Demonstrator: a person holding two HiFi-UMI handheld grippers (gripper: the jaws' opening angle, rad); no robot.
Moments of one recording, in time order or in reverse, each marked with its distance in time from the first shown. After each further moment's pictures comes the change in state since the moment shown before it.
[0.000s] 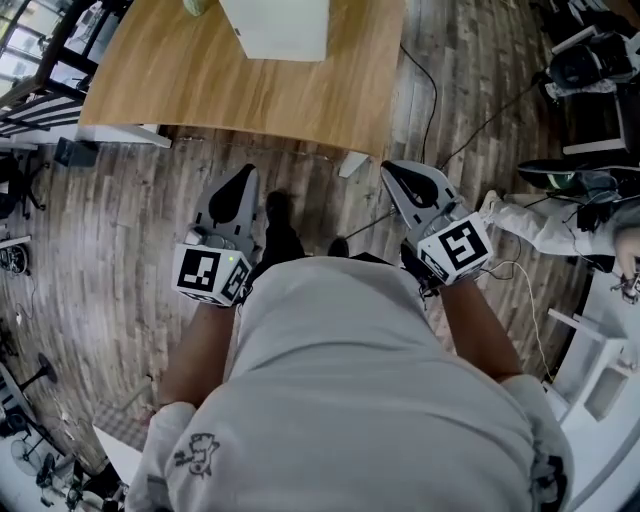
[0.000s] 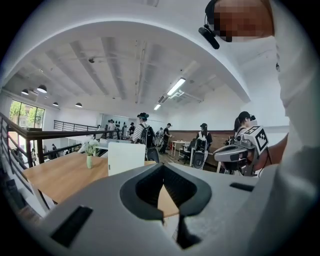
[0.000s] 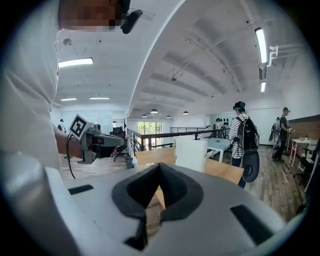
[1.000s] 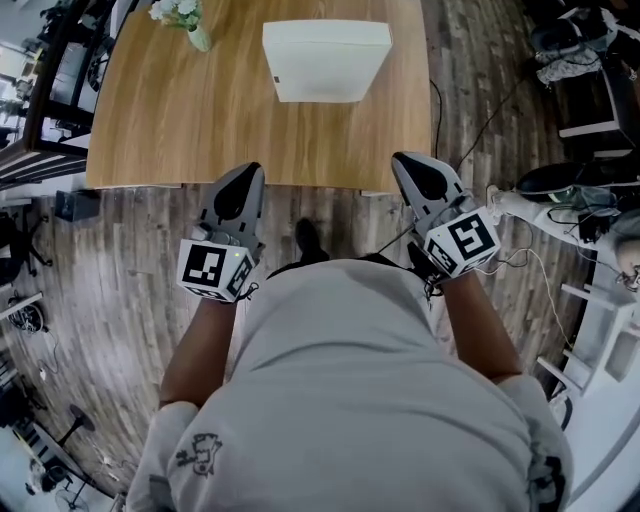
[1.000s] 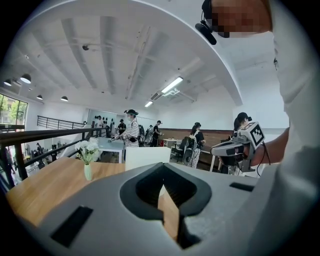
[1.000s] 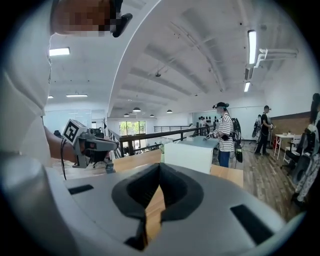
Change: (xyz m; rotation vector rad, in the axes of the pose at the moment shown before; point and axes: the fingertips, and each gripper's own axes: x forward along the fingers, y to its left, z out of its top) left arm 0.079 0.228 0.038 0.021 0.027 -0.169; right arm 0.208 -0.041 0.067 0.084 0.020 -0.206
